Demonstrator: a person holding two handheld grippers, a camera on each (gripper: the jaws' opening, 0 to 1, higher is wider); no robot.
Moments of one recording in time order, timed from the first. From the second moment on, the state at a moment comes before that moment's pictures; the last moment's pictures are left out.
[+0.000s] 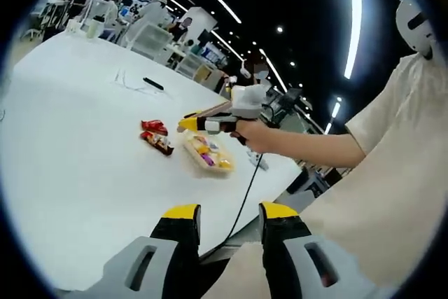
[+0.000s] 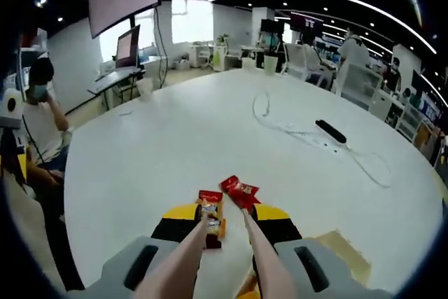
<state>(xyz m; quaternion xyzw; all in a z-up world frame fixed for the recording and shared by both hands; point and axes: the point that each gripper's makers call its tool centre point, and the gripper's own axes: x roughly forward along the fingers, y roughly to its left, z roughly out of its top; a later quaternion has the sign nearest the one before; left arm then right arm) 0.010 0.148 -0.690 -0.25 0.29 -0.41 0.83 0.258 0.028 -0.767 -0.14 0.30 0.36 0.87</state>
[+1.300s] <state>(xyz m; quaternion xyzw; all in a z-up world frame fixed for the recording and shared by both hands) 0.009 0.163 -0.702 -0.30 0.29 -0.36 0.83 0.297 0.043 -0.800 -0.28 0.29 0.42 0.82</state>
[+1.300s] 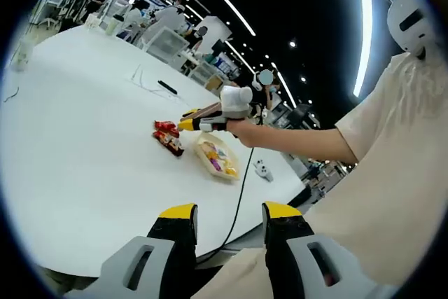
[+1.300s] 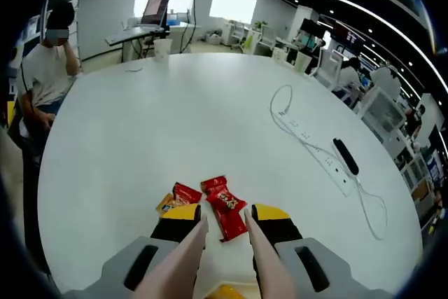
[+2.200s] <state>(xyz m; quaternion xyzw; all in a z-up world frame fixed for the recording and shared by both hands) 0.009 0.158 -0.708 -0.31 0.31 -0.36 0.83 0.311 0.040 -0.830 -0.30 0.33 0.43 0.79</state>
